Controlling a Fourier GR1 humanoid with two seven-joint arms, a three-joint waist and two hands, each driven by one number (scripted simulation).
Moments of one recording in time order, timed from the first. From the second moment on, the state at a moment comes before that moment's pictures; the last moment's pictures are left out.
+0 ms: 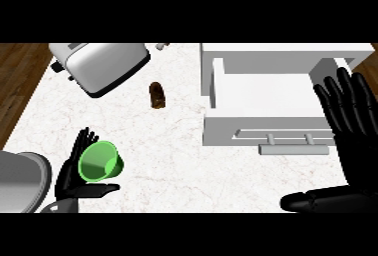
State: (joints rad) left arm -0.20 0.18 0.24 -0.65 0.07 -0.29 -0.83; right arm -0.09 -0.08 -0.04 -2.08 -0.14 0.13 0.15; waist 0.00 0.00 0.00
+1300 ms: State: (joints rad) left arm -0.30 0.18 0.21 -0.49 0.13 -0.44 -0.88; right arm -0.08 -0.07 -0.04 -2.09 -0.14 0.13 0.17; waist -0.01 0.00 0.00
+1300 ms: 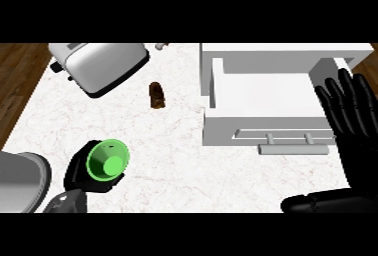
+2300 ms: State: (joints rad) left arm -0.32 0.10 0.22 -0.75 0.21 -0.26 -0.91; right arm -0.09 -0.09 -0.07 -2.08 -0.16 0.13 0.17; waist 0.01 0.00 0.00
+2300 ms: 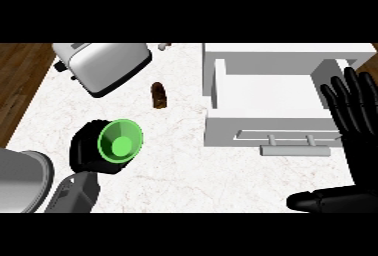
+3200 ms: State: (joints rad) left arm -0.40 0.02 0.01 -1.42 0.28 -0.04 -0.35; right arm -0.10 -0.10 -0.09 -2.09 -0.18 0.14 0.20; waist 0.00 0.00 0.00
